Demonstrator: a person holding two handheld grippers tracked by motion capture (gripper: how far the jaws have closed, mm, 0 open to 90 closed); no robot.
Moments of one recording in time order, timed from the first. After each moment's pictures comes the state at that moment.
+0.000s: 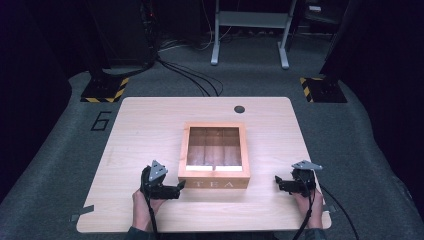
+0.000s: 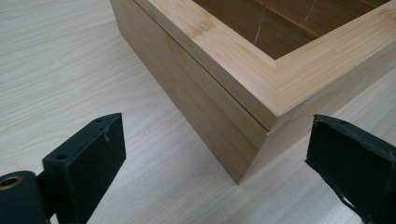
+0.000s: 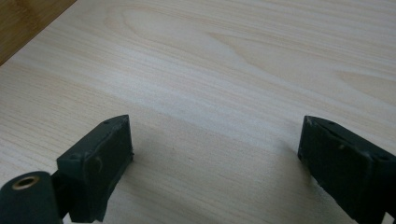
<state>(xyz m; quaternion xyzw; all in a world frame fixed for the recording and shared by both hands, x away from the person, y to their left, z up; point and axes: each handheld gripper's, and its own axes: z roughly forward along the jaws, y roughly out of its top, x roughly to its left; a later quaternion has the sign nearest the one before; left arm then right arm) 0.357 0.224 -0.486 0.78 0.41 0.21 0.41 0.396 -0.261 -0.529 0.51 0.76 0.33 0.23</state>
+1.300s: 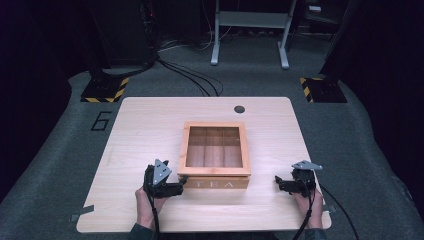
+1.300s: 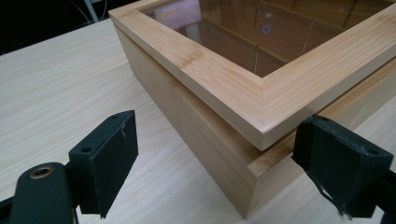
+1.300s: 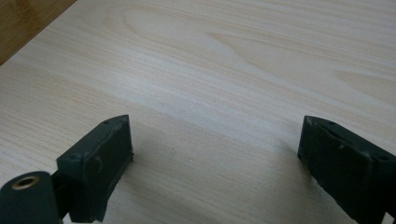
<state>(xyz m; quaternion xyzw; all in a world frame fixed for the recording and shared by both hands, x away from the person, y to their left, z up) 0.354 0.210 -0.476 0.77 0.38 0.28 0.43 0.396 -0.261 -0.529 0.51 0.76 0.33 0.23</state>
